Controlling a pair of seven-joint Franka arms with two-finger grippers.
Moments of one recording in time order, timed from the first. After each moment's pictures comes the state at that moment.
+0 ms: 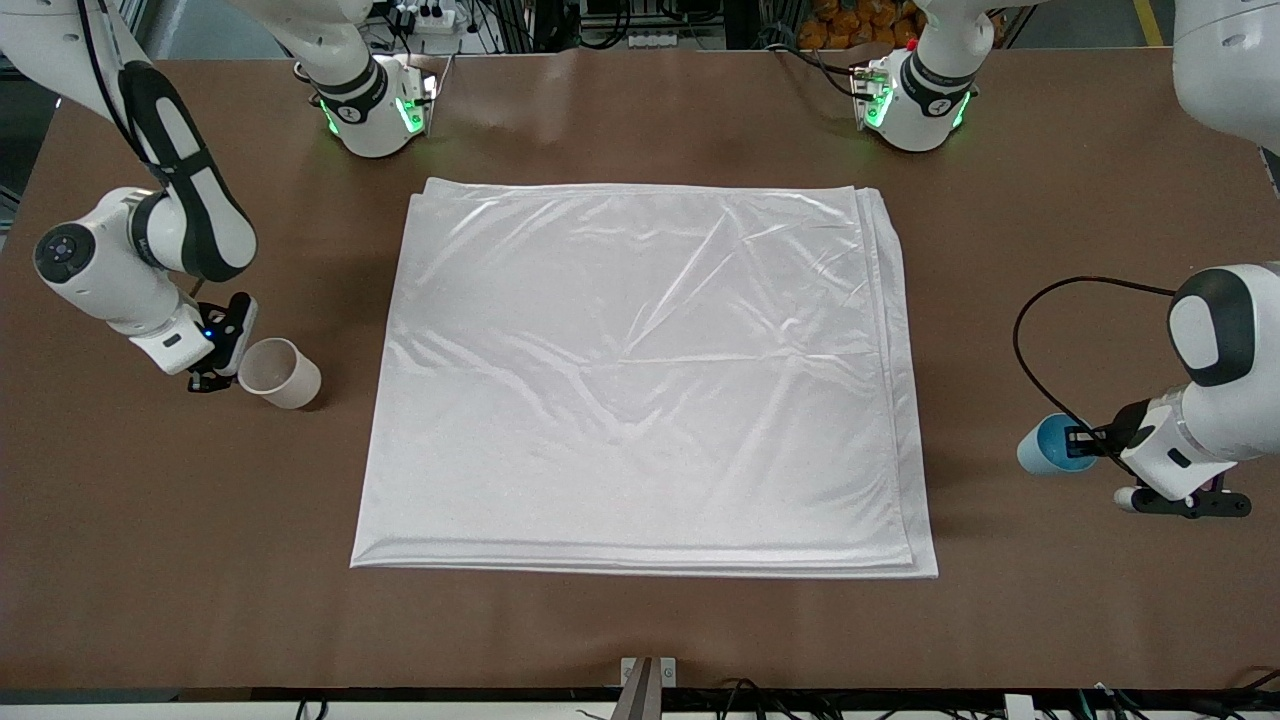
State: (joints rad) left arm 0.09 0.54 -0.03 -1.45 -0.01 1.95 0.11; right arm -0.23 0.27 -0.02 -2.31 -0.02 2.66 -1.74
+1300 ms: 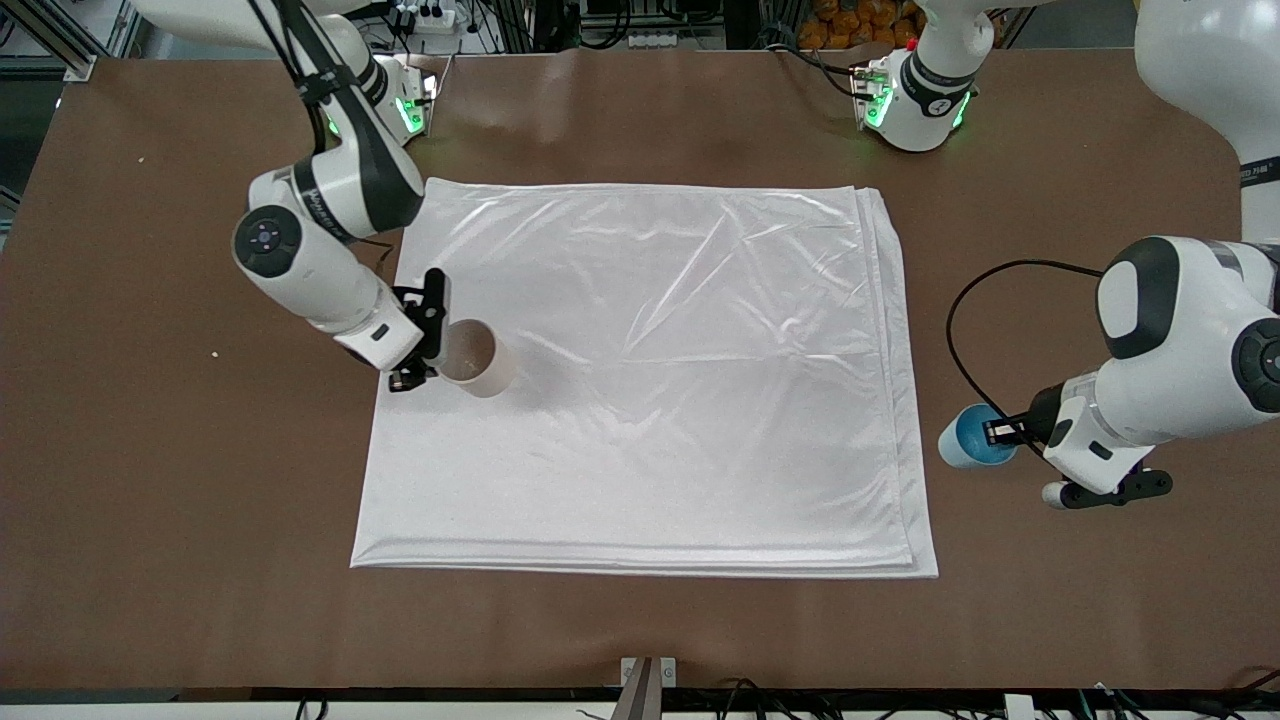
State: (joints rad) left arm 0.05 0.49 -0.18 -1.45 -0.02 1.90 -0.26; right arm 0.17 0.23 0.21 -2.05 0.06 2.34 -1.28
